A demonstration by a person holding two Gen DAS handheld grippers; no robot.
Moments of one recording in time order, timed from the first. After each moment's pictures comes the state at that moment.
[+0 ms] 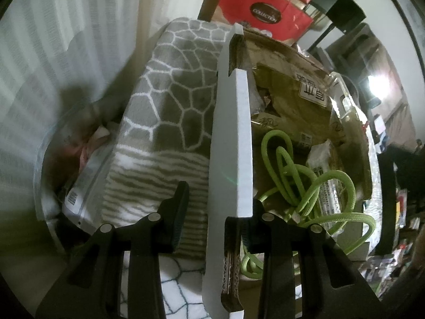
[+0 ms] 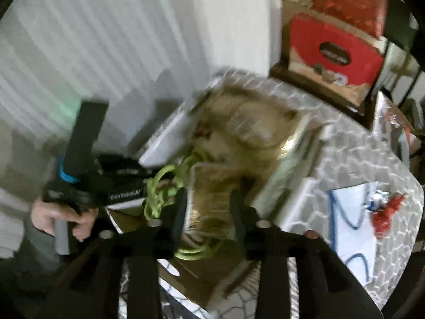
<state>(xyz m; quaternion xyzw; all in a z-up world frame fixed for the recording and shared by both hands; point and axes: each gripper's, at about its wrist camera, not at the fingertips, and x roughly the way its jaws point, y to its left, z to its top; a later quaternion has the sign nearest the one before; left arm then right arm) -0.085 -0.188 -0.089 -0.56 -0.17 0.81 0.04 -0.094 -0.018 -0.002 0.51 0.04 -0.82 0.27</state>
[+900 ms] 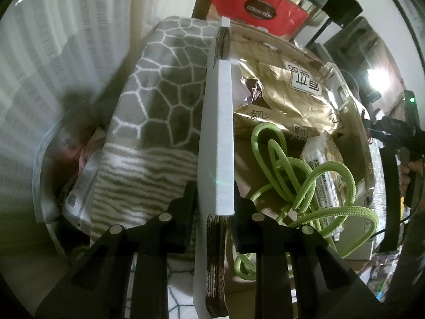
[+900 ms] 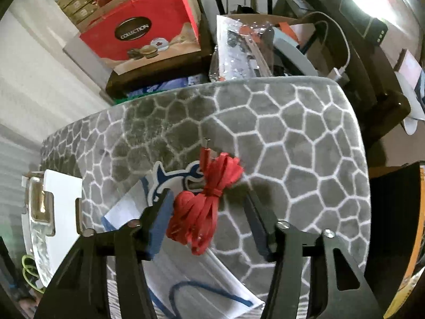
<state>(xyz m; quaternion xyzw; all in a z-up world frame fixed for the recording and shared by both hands) -0.087 -0.173 -0.090 -0.56 -0.15 0.81 0.04 -0.188 0.214 -0.088 0.58 -0.13 -0.80 -0.01</state>
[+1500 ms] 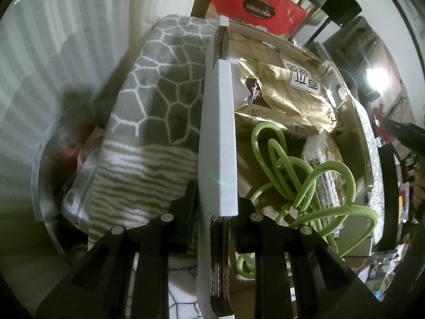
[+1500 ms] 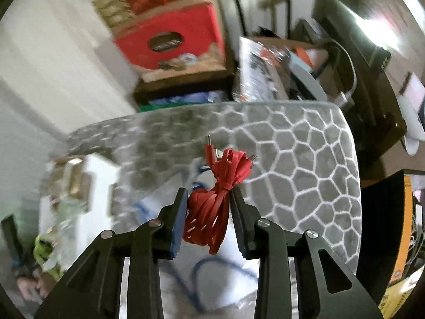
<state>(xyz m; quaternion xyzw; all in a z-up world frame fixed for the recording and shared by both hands) -0.085 -0.174 -0.091 -0.57 -0.15 0.81 0.04 -0.143 0.183 -0.025 0.52 -0.10 -0.84 0.06</state>
